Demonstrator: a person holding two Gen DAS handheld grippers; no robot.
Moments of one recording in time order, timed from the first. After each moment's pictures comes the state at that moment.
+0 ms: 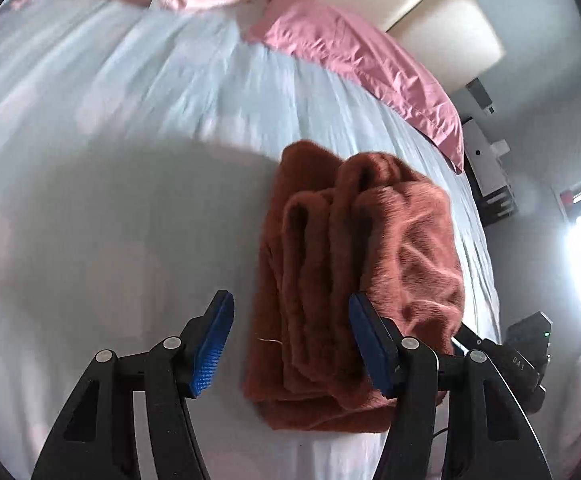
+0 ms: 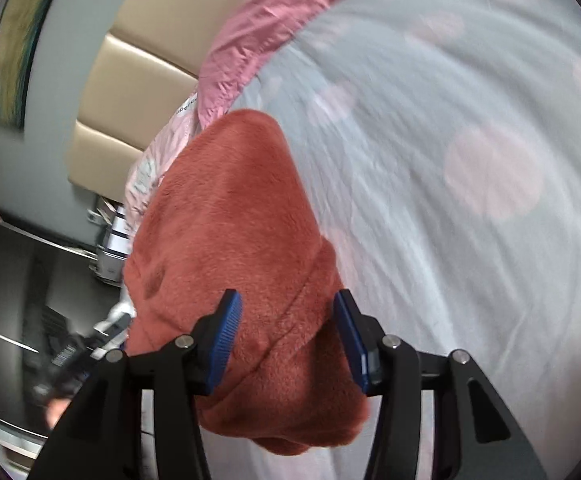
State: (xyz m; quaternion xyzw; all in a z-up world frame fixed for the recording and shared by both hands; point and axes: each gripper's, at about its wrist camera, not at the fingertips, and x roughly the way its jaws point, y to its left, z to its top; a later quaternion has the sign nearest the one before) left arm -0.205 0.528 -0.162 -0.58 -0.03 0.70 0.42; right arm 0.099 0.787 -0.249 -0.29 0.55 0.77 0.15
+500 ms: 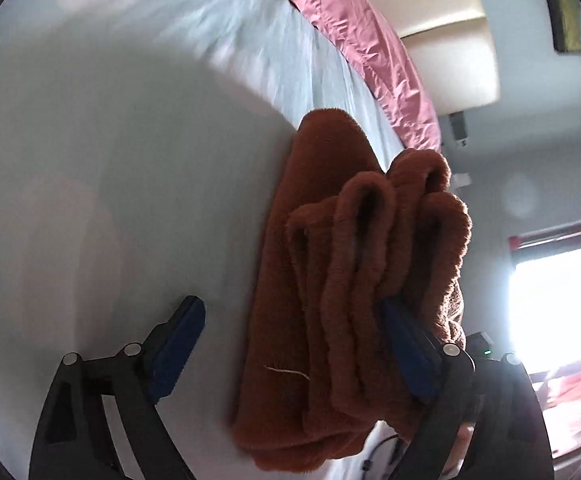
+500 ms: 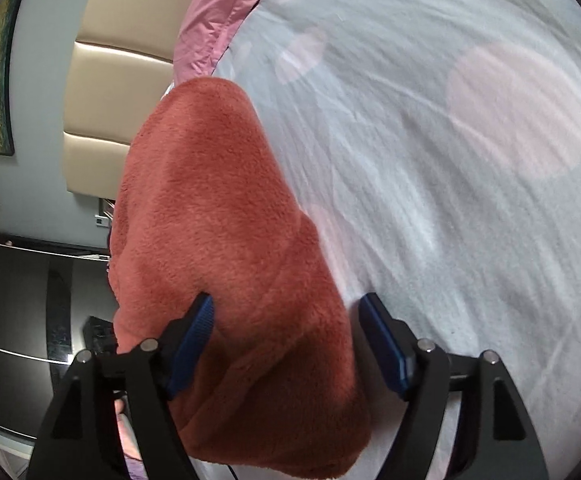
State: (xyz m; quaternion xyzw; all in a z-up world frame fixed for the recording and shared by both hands) left arm -0.227 0.527 -0.239 -0.63 -0.18 0.60 0.46; right arm 0.079 0.796 -0.290 -0.31 0.59 0.74 0.13
